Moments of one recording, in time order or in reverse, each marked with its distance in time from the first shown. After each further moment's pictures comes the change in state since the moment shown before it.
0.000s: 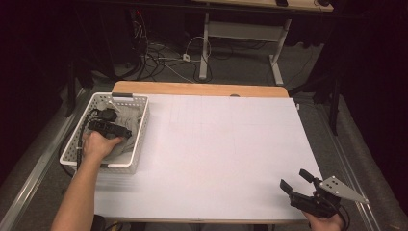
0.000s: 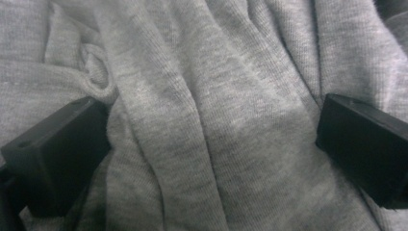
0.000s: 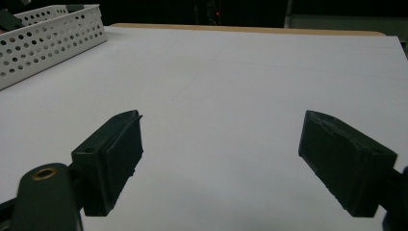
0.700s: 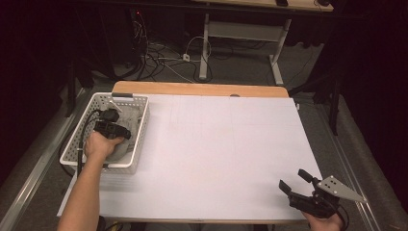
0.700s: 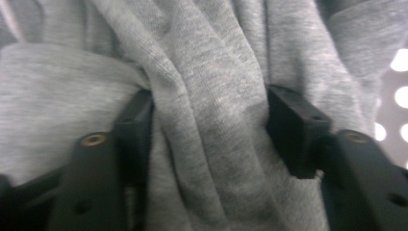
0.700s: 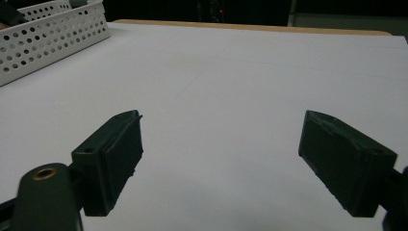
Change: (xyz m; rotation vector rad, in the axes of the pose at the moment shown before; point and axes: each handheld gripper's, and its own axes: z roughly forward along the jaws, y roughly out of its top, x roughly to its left) left arm -0.009 -0.002 -0.007 0.008 -0.069 -0.015; right arm 0.001 0.000 0.002 0.010 0.010 -0.013
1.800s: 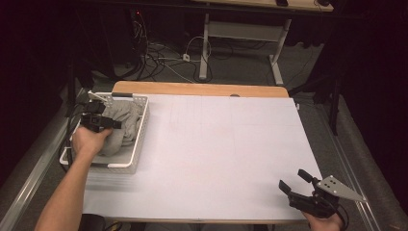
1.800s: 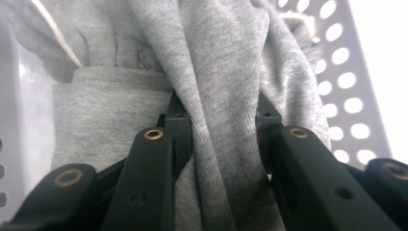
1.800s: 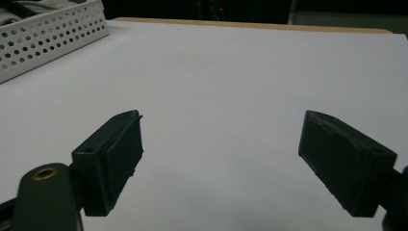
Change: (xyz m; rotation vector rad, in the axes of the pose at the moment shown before) left arm 0.018 -0.006 -0.053 -0.167 -0.140 -0.047; right arm 0.000 0.000 0.001 0.007 0.000 0.000
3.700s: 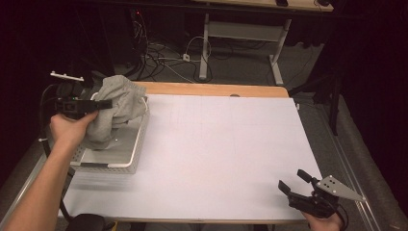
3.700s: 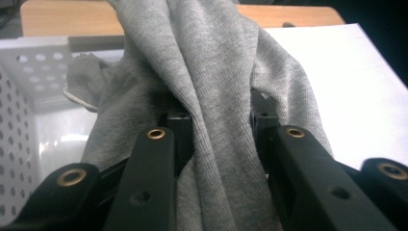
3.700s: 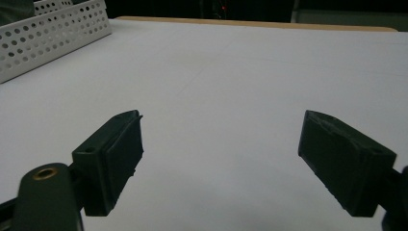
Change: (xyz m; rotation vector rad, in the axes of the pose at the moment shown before) left arm -0.024 0.005 -0.095 -0.254 -0.148 0.110; right arm 0.000 0.000 0.001 0.004 0.011 0.002
